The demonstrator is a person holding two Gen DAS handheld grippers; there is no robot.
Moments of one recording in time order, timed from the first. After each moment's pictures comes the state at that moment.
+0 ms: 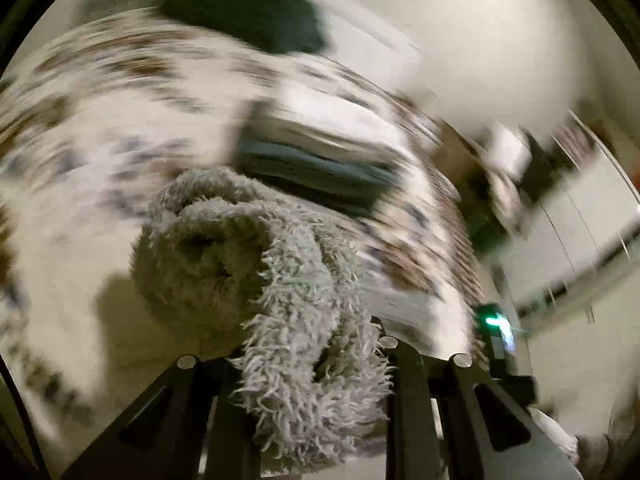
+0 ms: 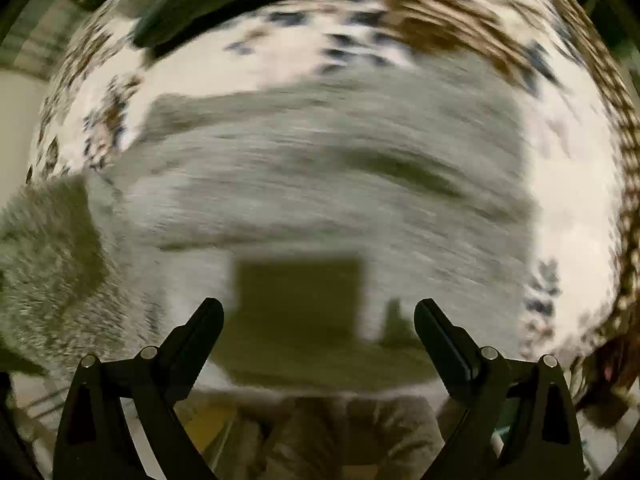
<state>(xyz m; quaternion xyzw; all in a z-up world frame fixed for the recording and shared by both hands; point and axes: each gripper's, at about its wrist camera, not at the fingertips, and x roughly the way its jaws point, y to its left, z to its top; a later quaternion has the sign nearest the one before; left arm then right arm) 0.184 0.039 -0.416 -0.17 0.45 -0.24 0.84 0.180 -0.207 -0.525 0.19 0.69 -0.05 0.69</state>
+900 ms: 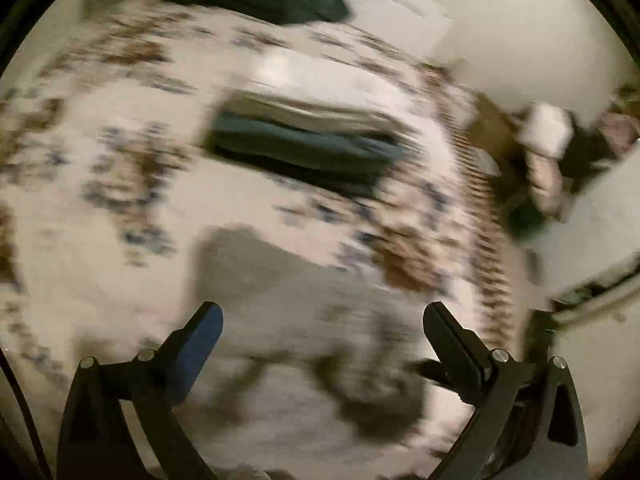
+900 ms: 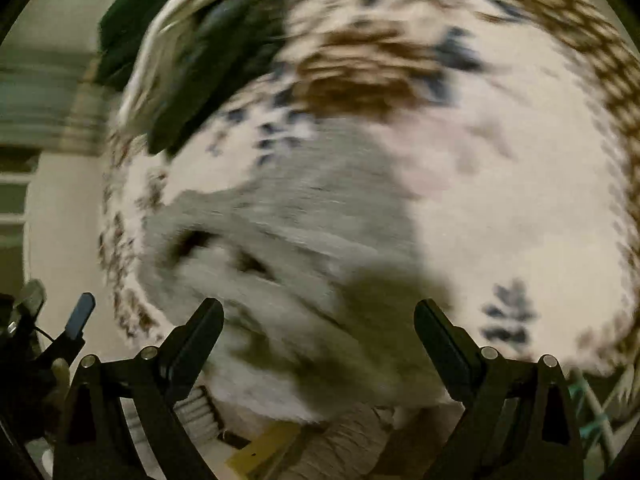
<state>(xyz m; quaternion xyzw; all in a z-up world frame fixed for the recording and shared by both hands) 0.234 -0.025 -0.409 -0.13 0.51 -0.09 0.84 0.171 -0.321 -0.506 0.33 0.62 0.03 0.71</state>
